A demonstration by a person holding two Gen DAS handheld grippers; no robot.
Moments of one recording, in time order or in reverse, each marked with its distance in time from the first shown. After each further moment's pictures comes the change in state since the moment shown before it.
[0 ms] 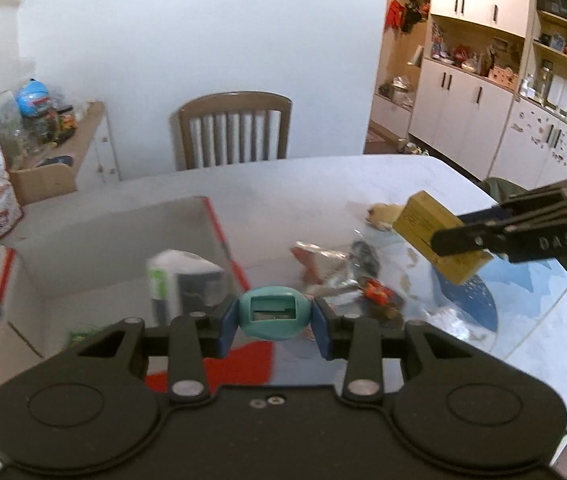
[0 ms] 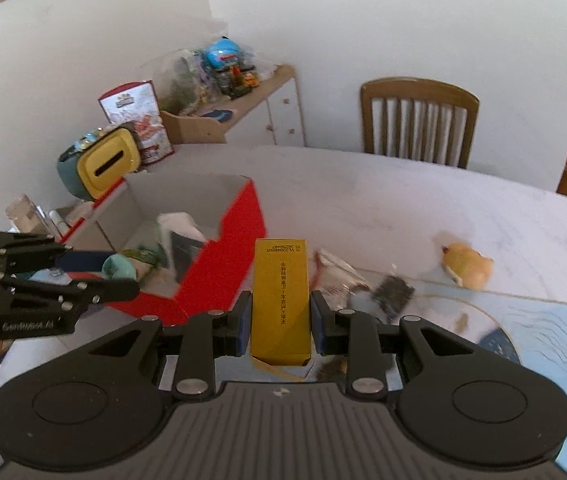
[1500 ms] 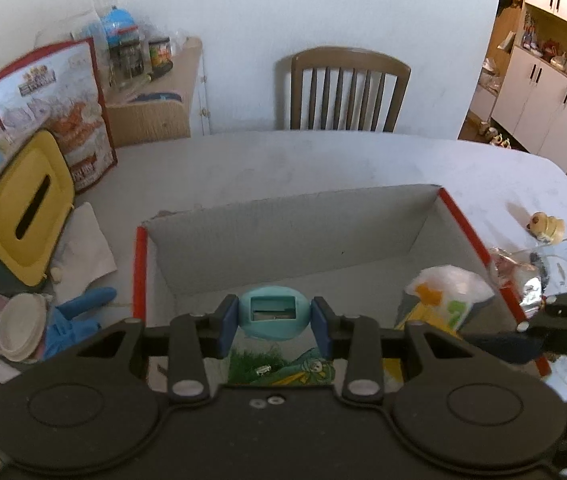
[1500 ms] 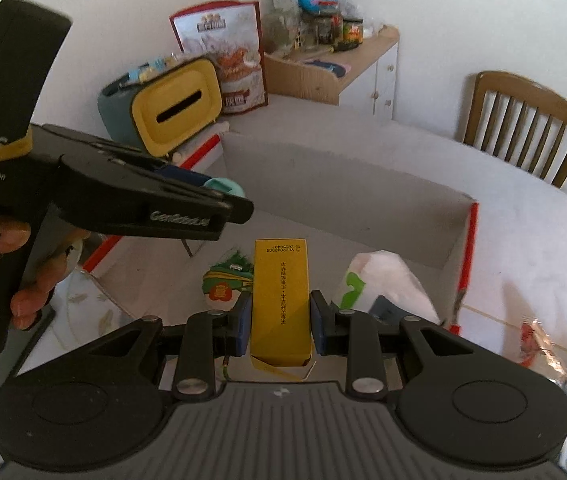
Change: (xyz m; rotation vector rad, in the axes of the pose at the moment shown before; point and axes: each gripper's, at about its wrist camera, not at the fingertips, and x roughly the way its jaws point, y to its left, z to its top) left arm 0.081 0.192 0.020 -0.134 0.173 0.149; right arm 0.183 0.185 0.049 -0.155 0.162 0.072
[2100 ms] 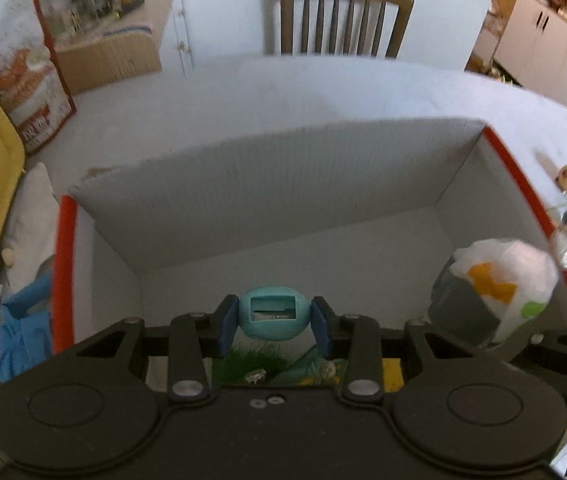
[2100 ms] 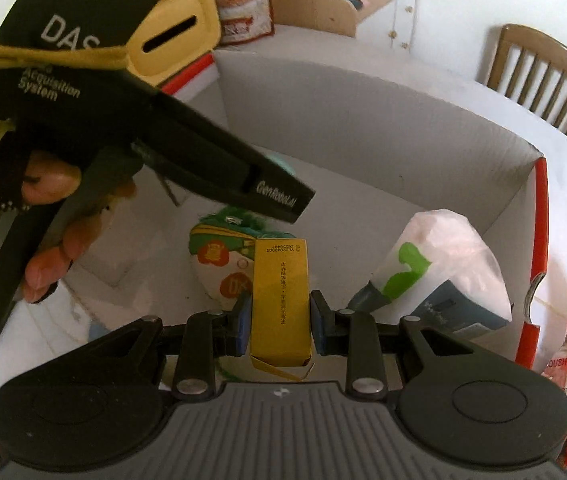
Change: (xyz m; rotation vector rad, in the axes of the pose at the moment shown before) left arm 0.078 -0.002 0.007 0.034 0.220 -0.014; right arm 0.069 0.007 0.000 -0.019 0.181 -0.007
